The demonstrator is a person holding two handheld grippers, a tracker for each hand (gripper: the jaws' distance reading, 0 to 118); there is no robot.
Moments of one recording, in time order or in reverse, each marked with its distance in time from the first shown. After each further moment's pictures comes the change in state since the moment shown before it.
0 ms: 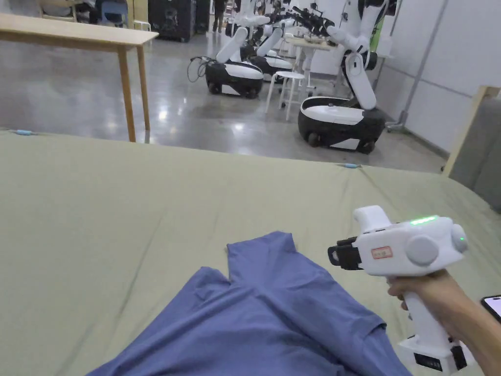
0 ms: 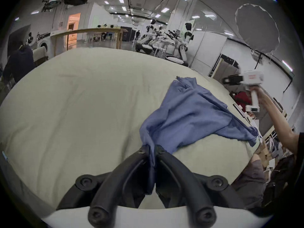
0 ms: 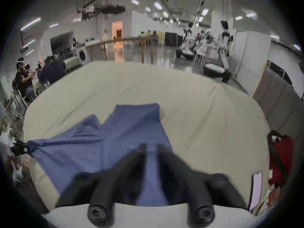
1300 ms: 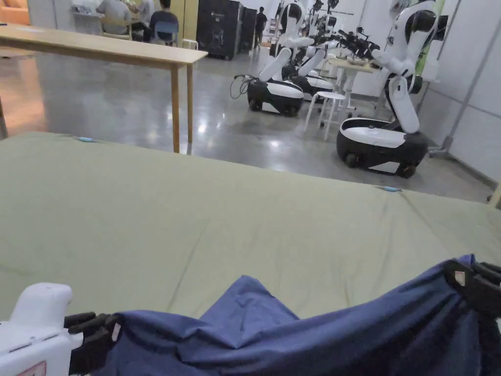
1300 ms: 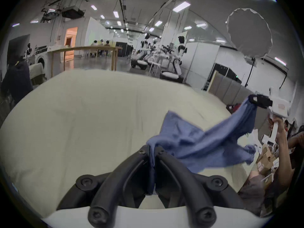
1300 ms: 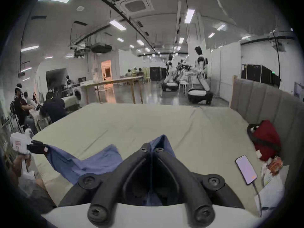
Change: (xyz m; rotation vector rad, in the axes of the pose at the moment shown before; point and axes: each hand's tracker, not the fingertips) left arm 0.018 0.096 -0.004 0.196 -0.039 -0.073; right arm -0.060 -0.080 0.214 0.492 -0.121 -0.144
